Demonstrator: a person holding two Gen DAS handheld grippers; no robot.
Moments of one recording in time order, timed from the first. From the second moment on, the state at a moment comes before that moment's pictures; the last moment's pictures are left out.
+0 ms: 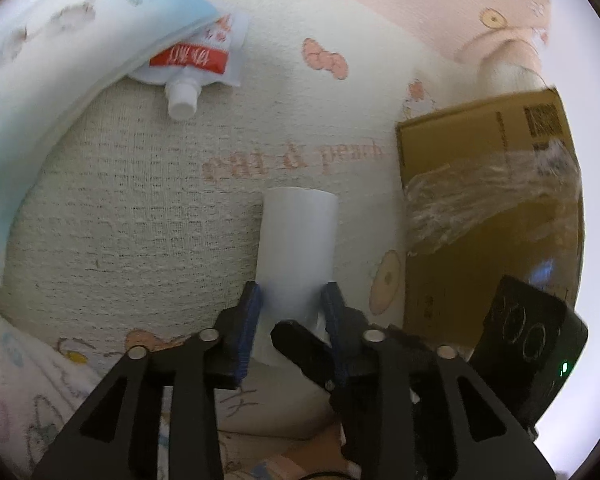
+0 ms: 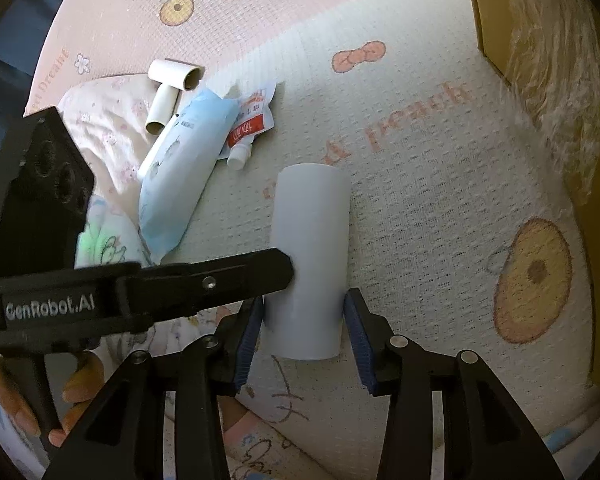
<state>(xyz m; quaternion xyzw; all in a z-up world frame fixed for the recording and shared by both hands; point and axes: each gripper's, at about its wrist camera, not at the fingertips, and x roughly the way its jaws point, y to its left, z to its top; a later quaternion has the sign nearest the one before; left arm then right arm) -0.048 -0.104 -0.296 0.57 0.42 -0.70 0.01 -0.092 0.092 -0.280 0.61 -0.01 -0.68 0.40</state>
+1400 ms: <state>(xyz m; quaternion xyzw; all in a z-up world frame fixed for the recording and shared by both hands) -0.091 -0.030 -0.087 0.42 0.27 -0.86 -0.10 -0.109 0.142 -0.083 0.39 -0.01 -0.82 0.41</state>
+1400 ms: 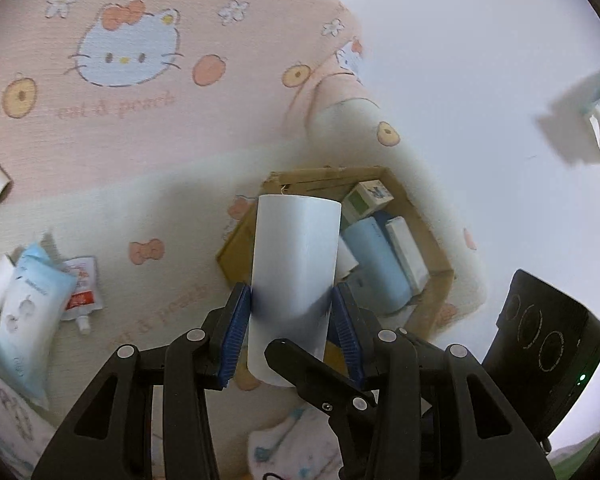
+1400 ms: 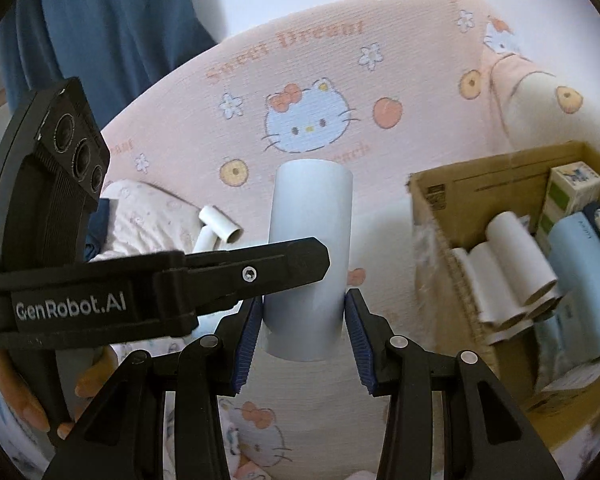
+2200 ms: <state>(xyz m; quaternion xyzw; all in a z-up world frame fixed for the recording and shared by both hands) -0.224 0.063 -0.059 0.50 0.20 -0.83 -0.14 -0.224 0.214 -0.052 0.41 -0.02 -0.85 0.34</state>
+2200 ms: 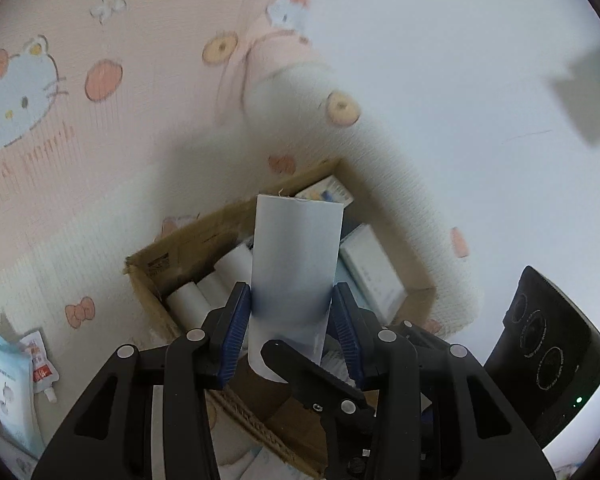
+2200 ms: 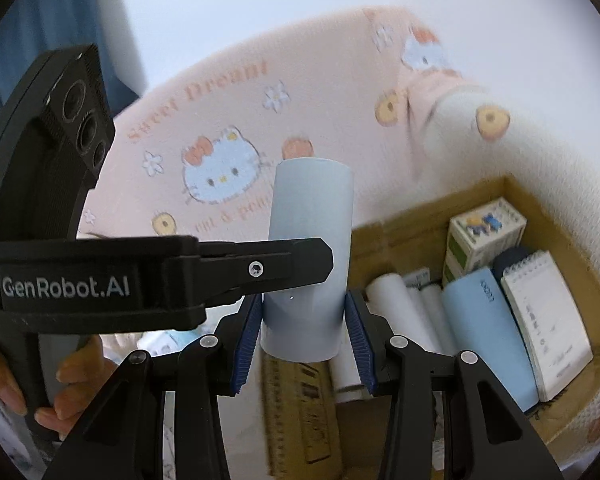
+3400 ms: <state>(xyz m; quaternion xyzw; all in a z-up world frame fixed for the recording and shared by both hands) -0.289 0.059 -0.154 0.69 0.27 -0.67 0.00 -0.285 0.191 -0.142 0.58 0.01 -0.73 0.36</state>
